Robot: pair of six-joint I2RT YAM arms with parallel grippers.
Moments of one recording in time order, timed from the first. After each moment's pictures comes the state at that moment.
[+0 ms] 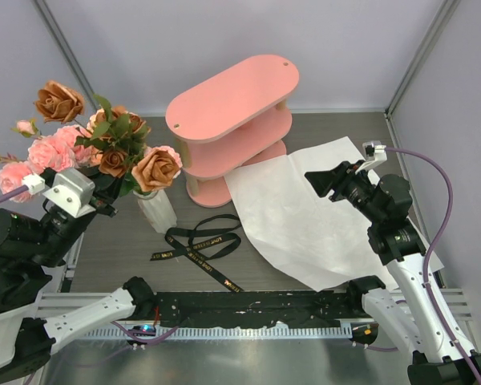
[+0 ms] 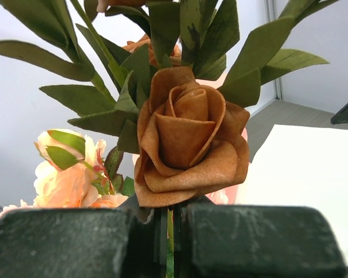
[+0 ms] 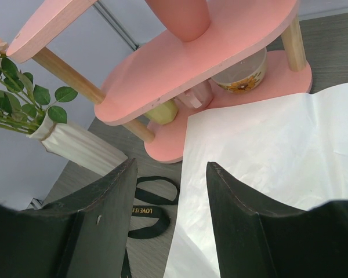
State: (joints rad) left arm -0.88 0.65 1.48 -0.57 -0.25 0.42; right arm 0.19 0.69 0.74 -0.11 -0.38 0.52
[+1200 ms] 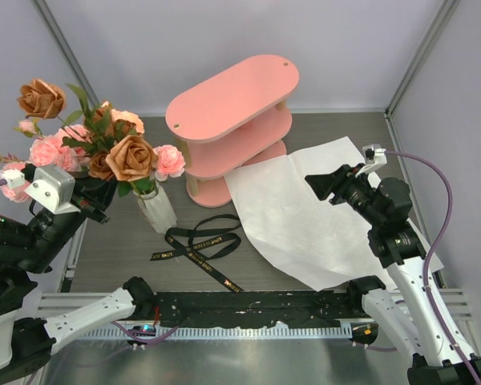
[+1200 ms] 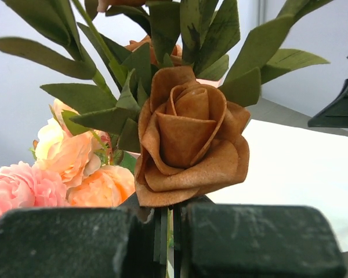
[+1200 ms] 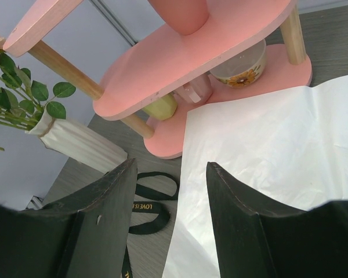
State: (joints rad) left arm -0.88 0.67 1.61 -0.74 -0.24 0.24; right arm 0.19 0.66 0.71 -0.13 -0.38 0.53
